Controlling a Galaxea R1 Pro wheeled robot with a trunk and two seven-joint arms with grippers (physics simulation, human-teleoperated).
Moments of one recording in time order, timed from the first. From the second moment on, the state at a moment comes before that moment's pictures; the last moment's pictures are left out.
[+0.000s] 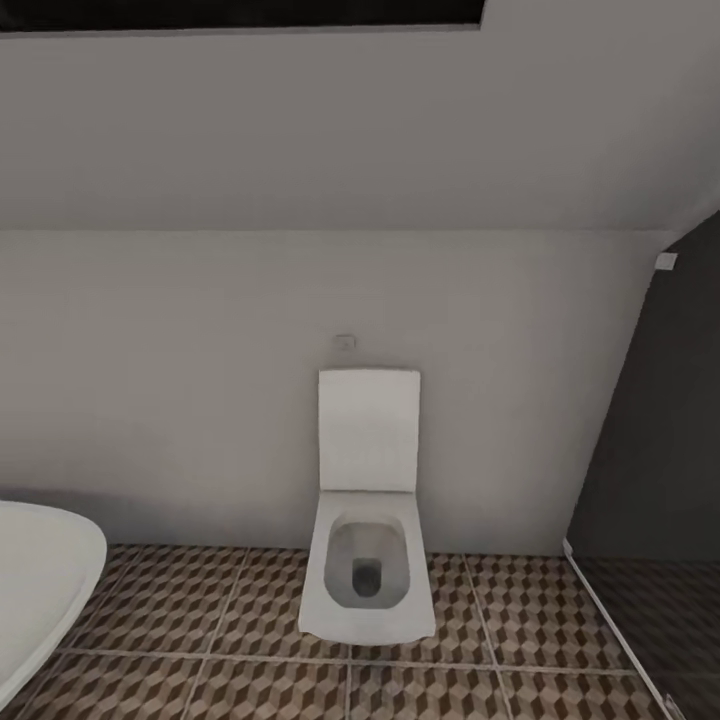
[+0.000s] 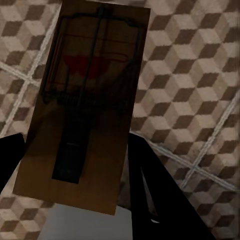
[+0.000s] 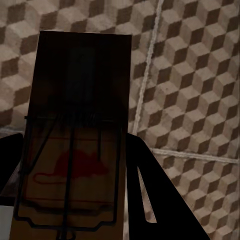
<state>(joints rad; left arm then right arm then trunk) -0.37 0.03 0.08 0.00 0.35 0.03 0.14 -0.43 -0.04 -0.03 0.03 0.25 0.09 -0.09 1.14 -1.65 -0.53</state>
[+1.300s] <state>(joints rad) -0.38 0.08 0.08 -0.42 0.32 0.23 0.15 -0.43 -0.17 -0.06 -0.25 0.18 0.23 -0.10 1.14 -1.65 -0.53</state>
